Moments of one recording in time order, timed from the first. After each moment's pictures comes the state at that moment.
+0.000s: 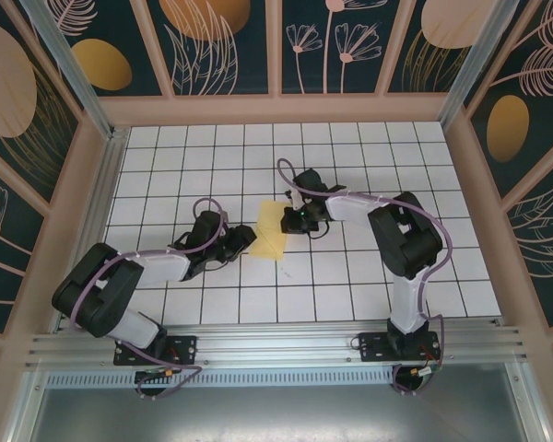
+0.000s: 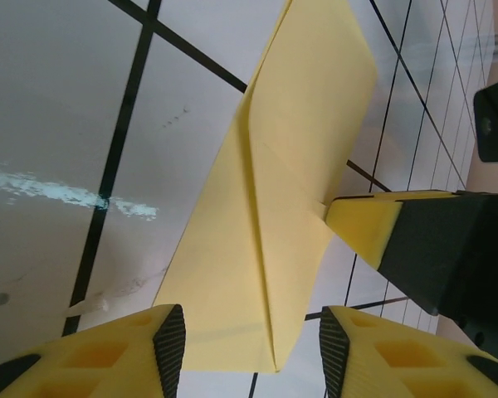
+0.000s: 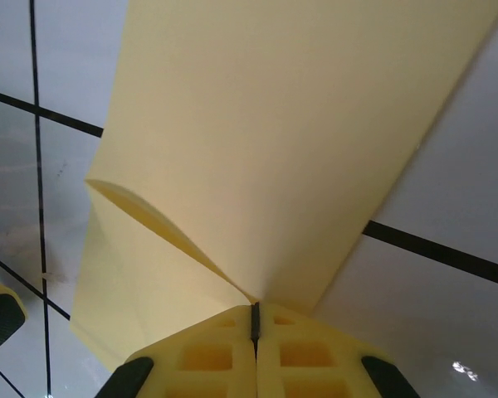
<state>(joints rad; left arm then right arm) -0.56 1.52 0.49 0.35 0.29 -1.18 0.58 1.95 1.19 -0.39 -0.42 0.45</state>
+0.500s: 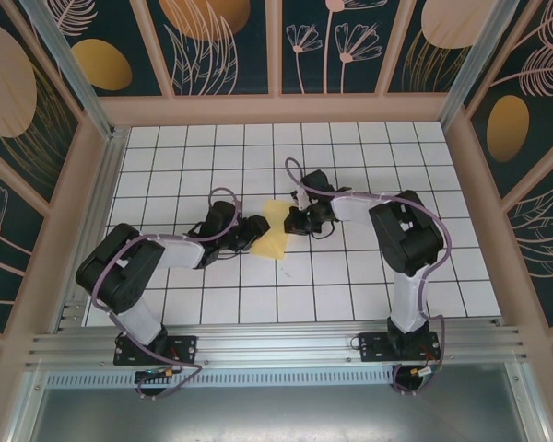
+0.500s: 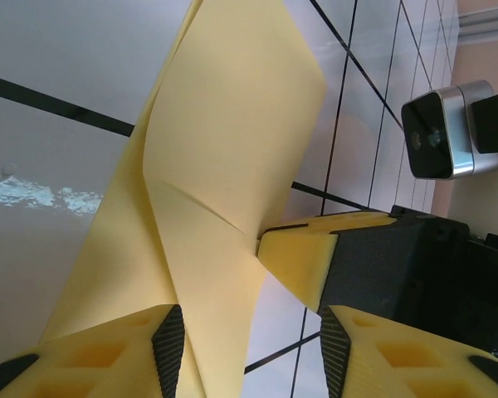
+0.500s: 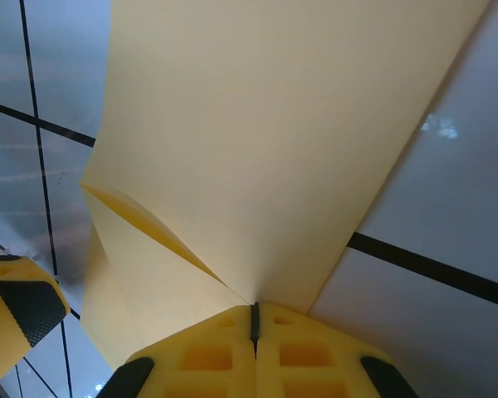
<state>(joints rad) -0.58 1.69 0.63 0.43 0.33 -1.18 0.53 1.96 1.15 -0.31 -0.52 0.49</state>
